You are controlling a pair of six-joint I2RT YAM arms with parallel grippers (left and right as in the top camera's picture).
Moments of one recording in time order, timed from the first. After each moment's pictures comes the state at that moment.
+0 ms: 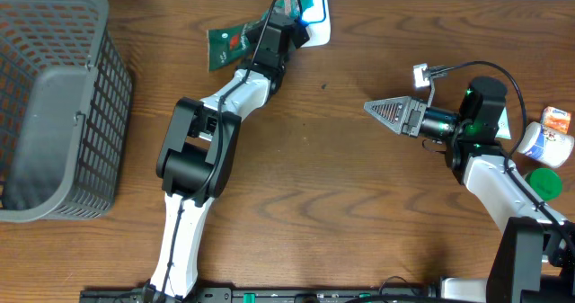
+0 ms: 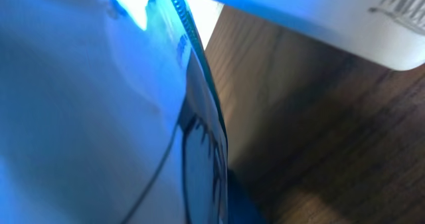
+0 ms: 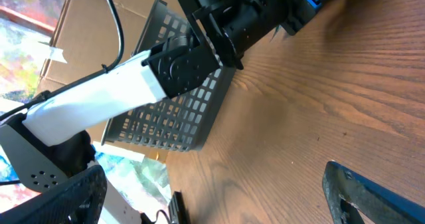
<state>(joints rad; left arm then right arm) -0.38 2.36 1.67 0.13 -0.40 0.94 -0.09 1.55 0.75 0.34 -1.28 0.66</state>
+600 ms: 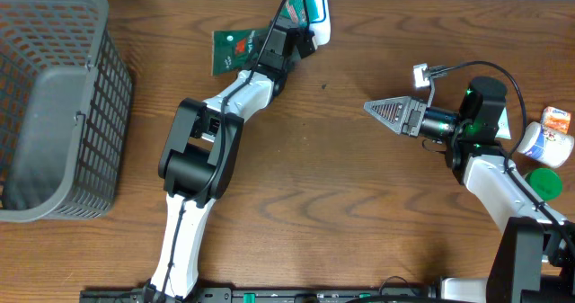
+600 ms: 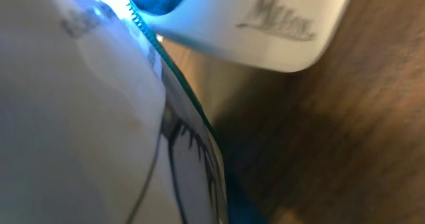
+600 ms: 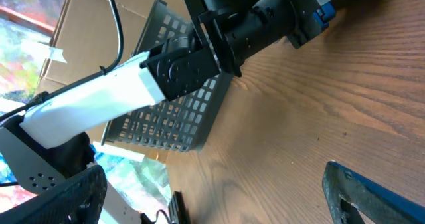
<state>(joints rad) -0.40 2.36 1.67 0.03 -0.31 0.96 -0.09 1.55 0.75 0.34 -1.28 0.66</state>
